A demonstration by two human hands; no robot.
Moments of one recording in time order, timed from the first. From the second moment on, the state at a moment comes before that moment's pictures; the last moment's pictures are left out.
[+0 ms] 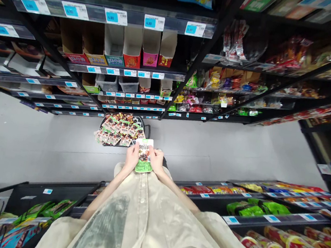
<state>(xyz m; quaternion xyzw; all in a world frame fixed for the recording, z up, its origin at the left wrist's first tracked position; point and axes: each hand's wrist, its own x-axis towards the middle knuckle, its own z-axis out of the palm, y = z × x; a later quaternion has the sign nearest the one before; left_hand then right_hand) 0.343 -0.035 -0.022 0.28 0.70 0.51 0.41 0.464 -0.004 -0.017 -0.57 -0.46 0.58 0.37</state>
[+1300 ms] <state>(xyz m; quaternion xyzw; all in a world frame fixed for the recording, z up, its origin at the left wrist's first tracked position) 0.340 -0.027 -0.023 0.29 0.69 0.52 0.41 0.463 0.000 -0.030 -0.58 -0.40 0.60 0.39</state>
